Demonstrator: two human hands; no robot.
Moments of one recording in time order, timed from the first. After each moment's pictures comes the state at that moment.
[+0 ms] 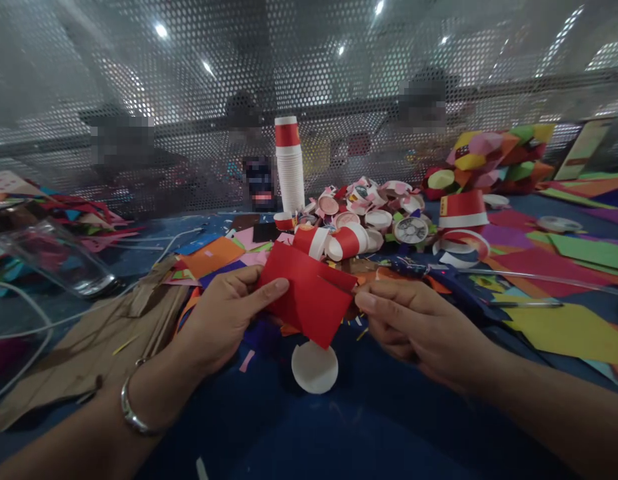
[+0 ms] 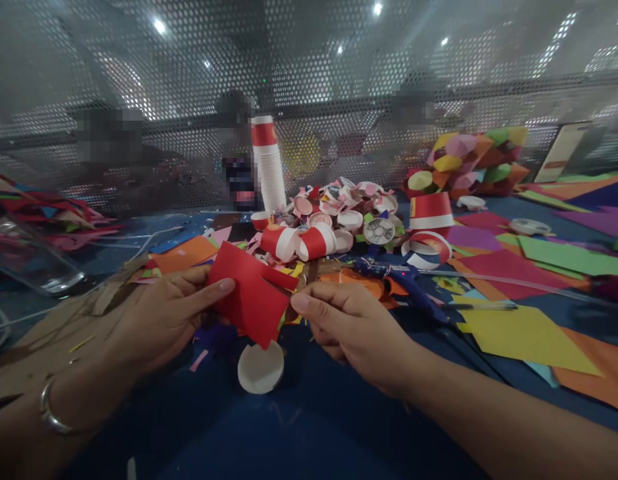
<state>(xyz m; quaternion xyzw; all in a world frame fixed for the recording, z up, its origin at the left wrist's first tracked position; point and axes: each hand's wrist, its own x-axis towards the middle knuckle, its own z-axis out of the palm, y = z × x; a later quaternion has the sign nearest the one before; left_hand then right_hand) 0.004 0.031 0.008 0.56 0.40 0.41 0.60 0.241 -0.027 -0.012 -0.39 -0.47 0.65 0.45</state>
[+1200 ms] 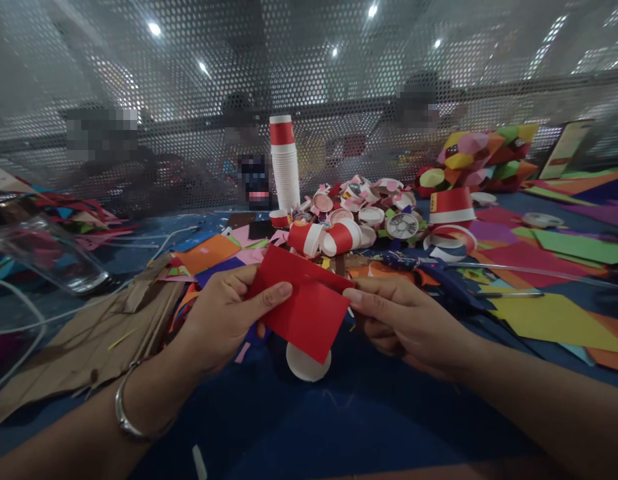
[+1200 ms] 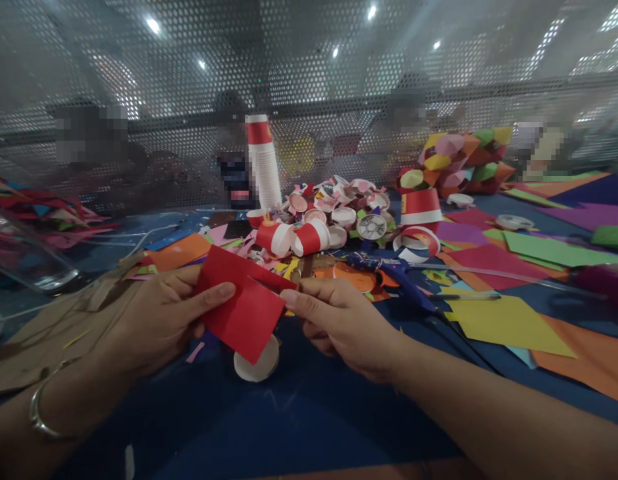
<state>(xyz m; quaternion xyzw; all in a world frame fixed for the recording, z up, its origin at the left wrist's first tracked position) 0.006 0.017 0.007 0.63 0.43 0.38 0.52 0.241 -0.026 -0.019 -0.33 -0.44 0.71 0.44</state>
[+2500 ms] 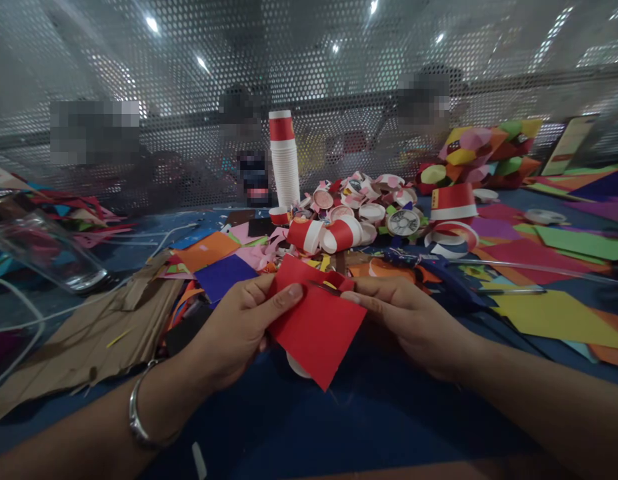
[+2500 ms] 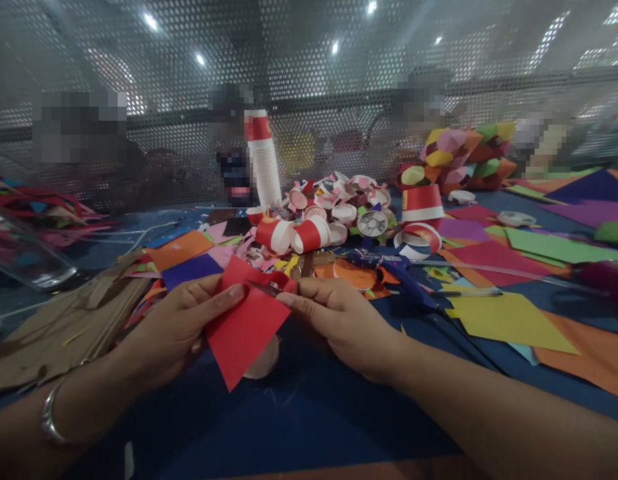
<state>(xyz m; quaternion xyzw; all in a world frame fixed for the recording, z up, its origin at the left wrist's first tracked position) 0.024 0.005 -0.002 0.51 0.41 0.35 0.67 0.233 -0.030 -0.016 -0.35 -0.47 0.68 0.45</state>
